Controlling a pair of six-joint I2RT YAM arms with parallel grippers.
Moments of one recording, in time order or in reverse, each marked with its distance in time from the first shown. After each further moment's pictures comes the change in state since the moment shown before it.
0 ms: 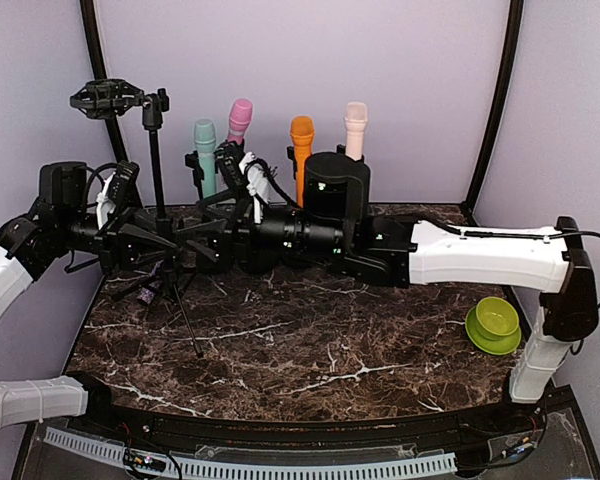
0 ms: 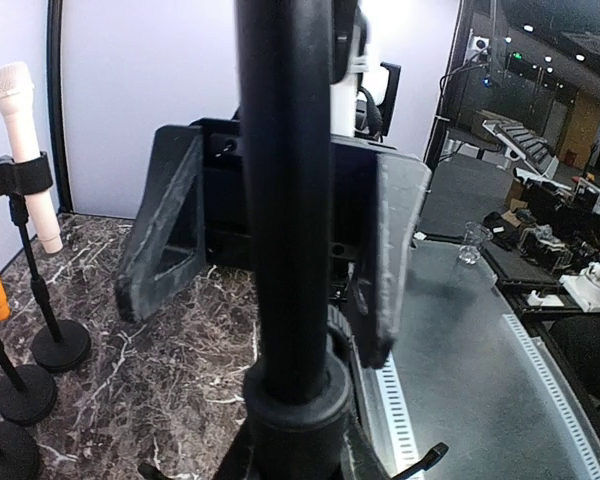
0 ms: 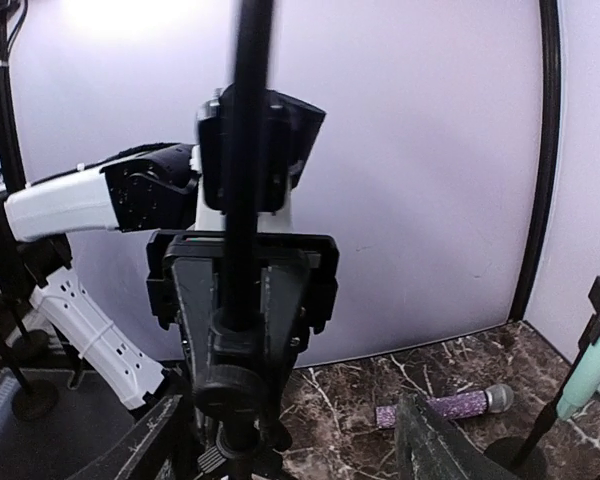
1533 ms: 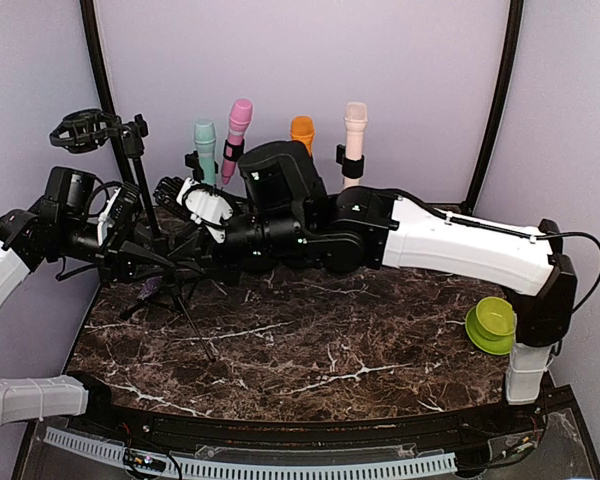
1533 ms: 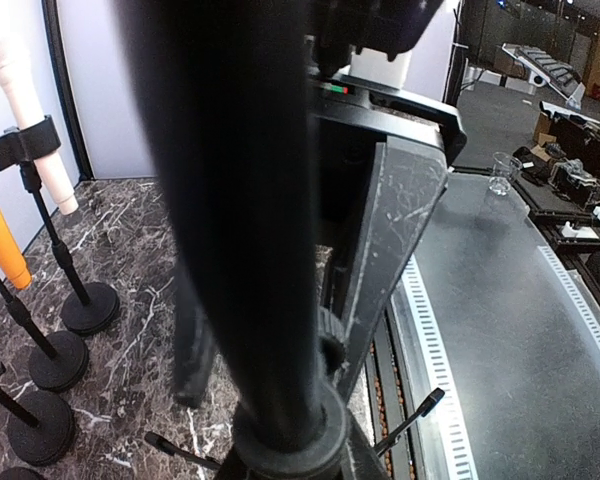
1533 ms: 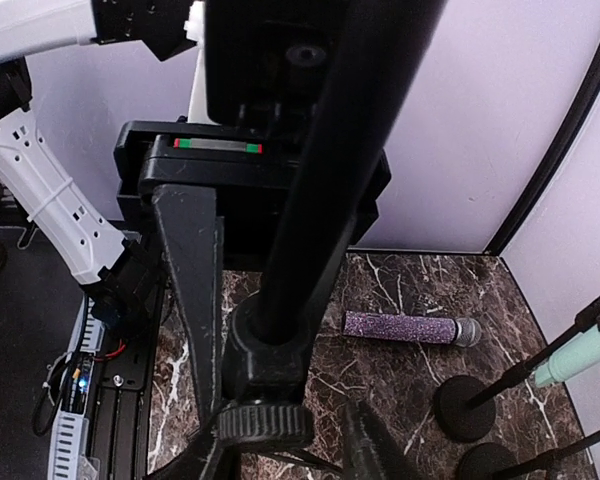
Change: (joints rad) left arm 0.010 0.029 0.064 -0.348 -0.085 0.386; right arm 0.085 0.166 0.419 -0.612 0.110 -0.312
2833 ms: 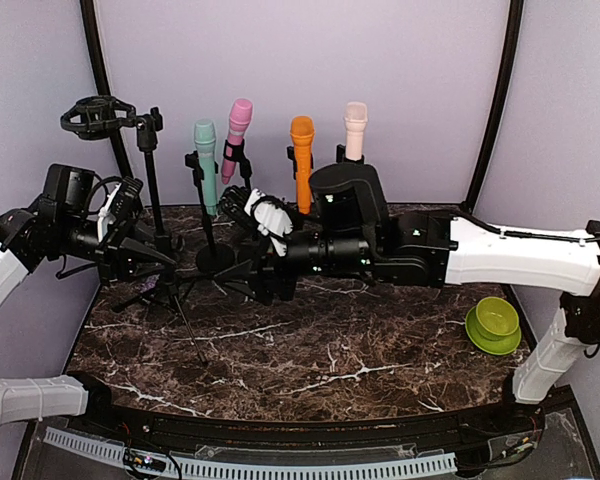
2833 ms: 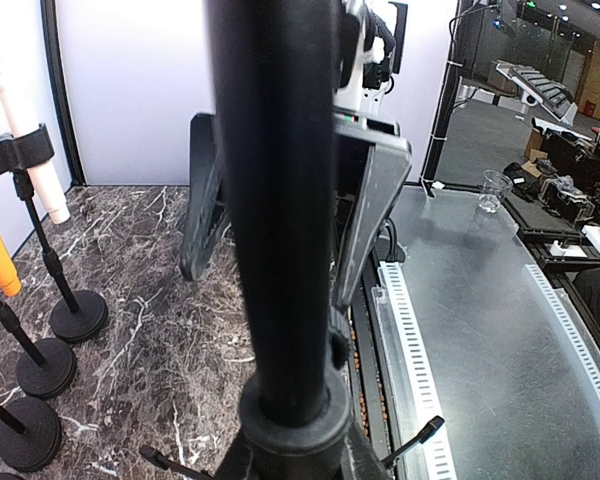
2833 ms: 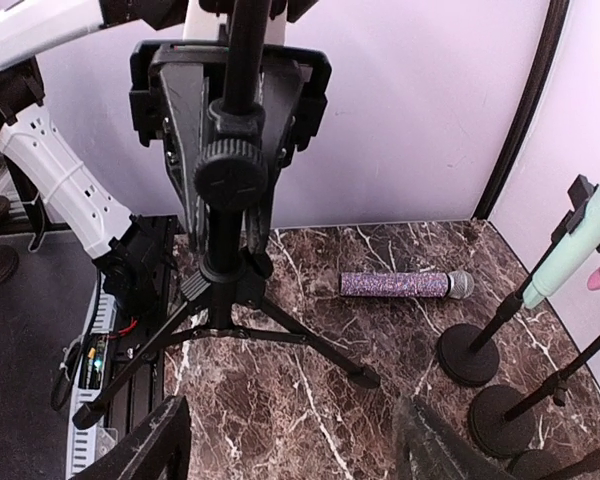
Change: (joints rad) left arm -0.018 -0.005 0.011 0.033 -0.002 -0.091; right arm -0.041 -0.296 -0.469 0.181 0.003 0.079
